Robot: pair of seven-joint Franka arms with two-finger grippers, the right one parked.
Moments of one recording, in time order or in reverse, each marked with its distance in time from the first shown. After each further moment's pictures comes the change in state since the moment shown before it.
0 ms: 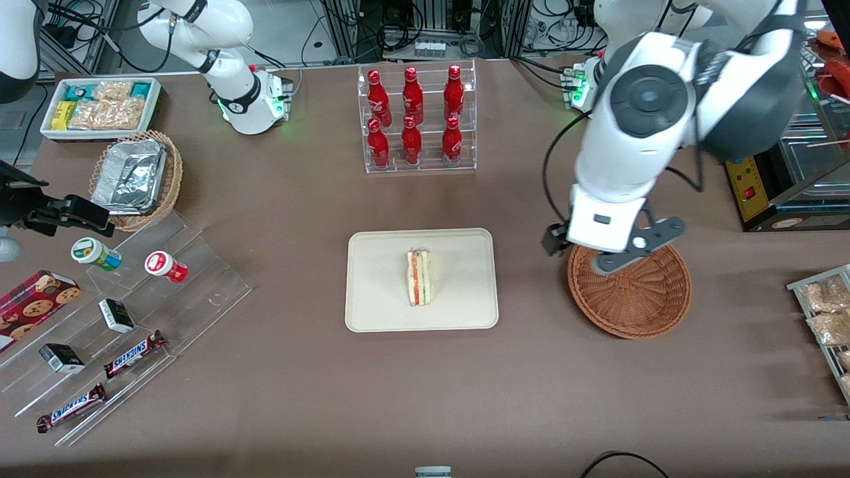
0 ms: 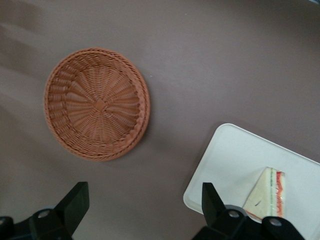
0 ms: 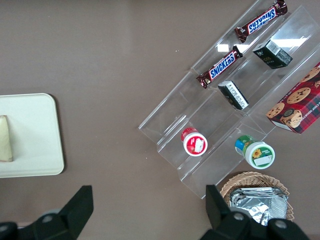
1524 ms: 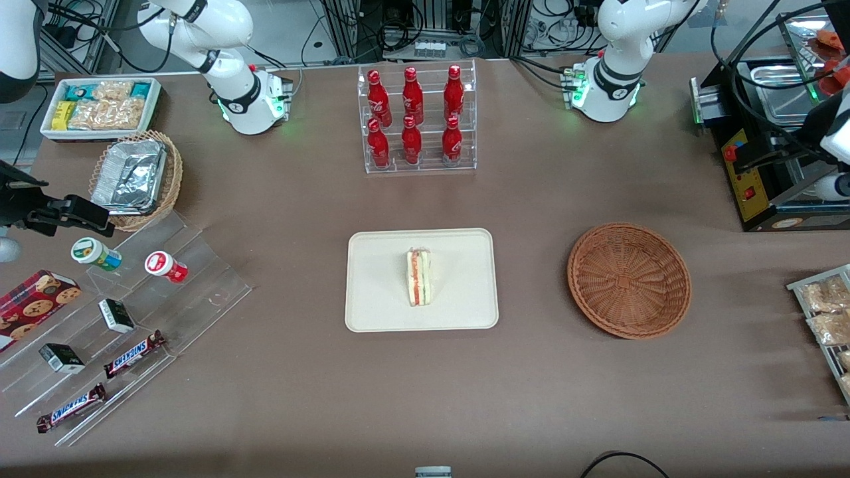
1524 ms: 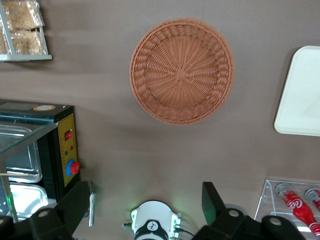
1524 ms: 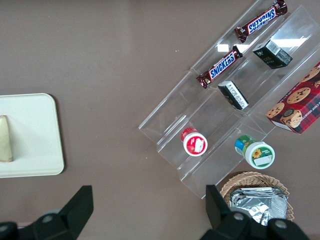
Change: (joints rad) arm 0.359 -0.272 0.114 -0.075 -0.180 -0.290 0.812
